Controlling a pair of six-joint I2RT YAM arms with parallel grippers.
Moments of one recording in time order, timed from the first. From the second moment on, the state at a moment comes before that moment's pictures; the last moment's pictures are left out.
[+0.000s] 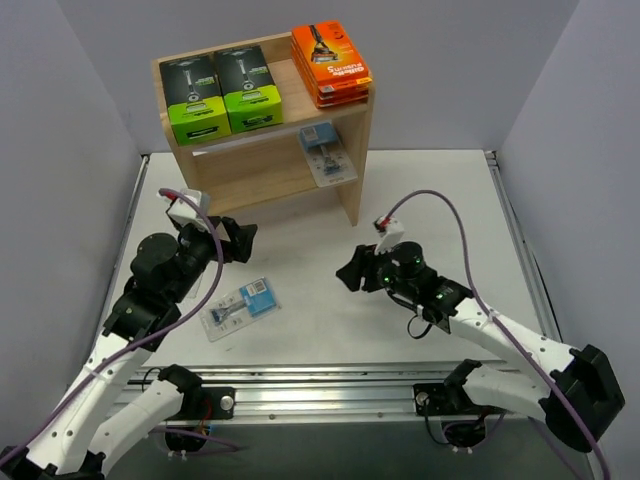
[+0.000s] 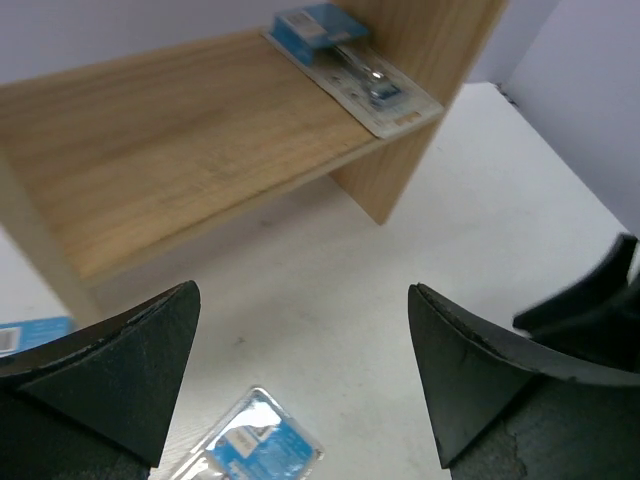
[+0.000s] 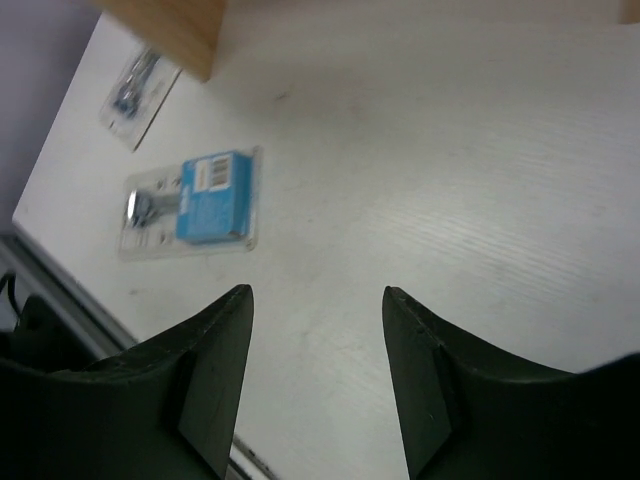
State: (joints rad) left arm -0.49 0.78 0.89 -0.20 -0.05 -0.25; right arm 0.62 1.03 0.59 0.01 -0.09 0.52
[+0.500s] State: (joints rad) left arm -0.49 0.52 0.77 -0.32 -0.58 -0.14; right arm 1.11 1.57 0.90 0.18 -0.12 0.18
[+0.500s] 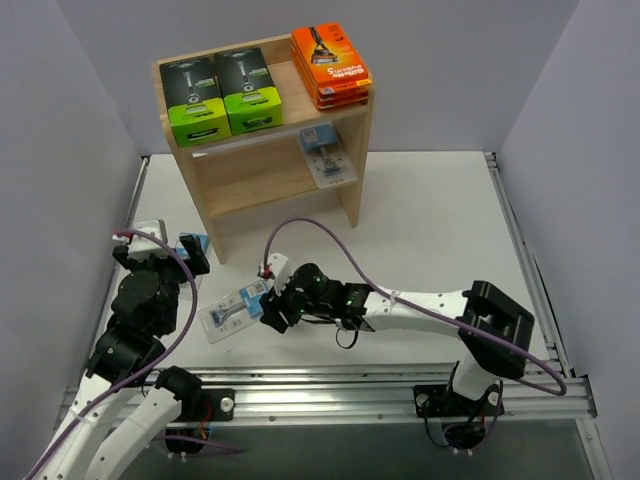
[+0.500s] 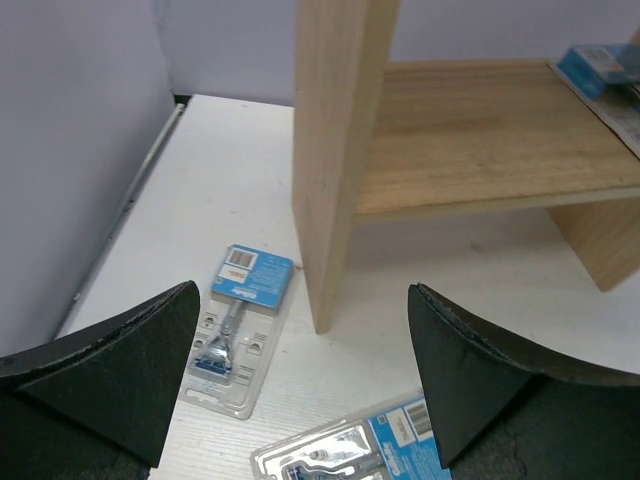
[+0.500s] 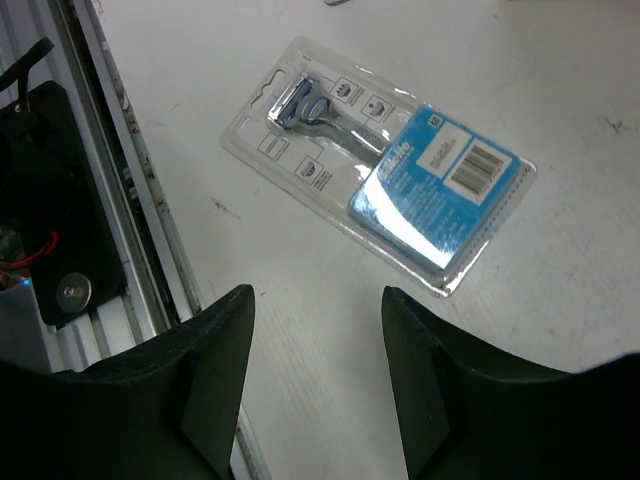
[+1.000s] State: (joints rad) left arm -0.49 0.37 0.73 -0.31 -0.76 -0.10; right arm 1.14 1.99 1.32 0.11 -0.19 -0.04
